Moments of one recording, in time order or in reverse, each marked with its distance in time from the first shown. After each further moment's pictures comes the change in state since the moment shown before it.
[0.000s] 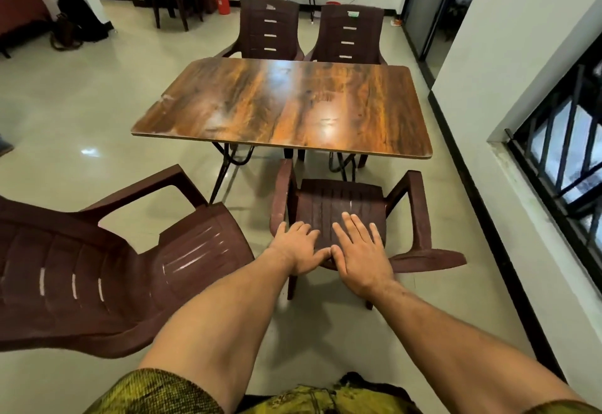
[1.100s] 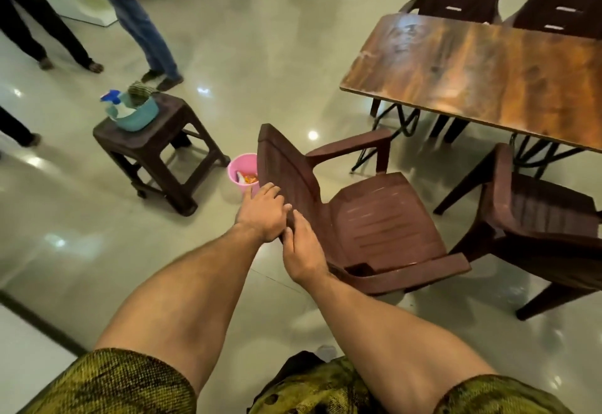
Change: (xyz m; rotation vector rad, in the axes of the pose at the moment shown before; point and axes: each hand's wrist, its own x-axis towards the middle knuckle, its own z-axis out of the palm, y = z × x) left_hand -0.357 -0.572 0.056 -0.014 0.106 -0.468; right_hand 0.053 -0.713 0.095 0.810 -0.207 -0.089
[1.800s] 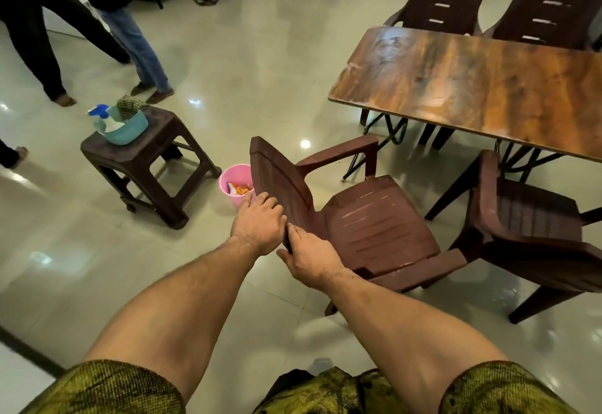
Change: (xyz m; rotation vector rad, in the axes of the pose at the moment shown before) left_hand 0.004 0.013 0.000 0.129 0.129 0.079; right_hand 0.016 0.022 -0.044 -0.550 -0.208 -0.200
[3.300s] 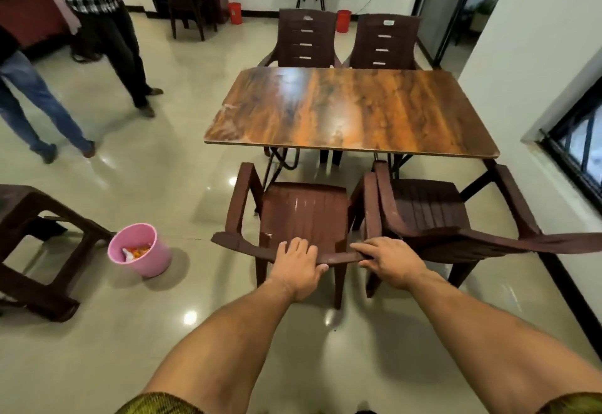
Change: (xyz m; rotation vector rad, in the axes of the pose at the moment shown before) left_hand 0.072 0.347 -0.034 -0.190 -0.040 0.404; right_hand -0.222 0.360 -0.149 -0.249 -0.013 0.381
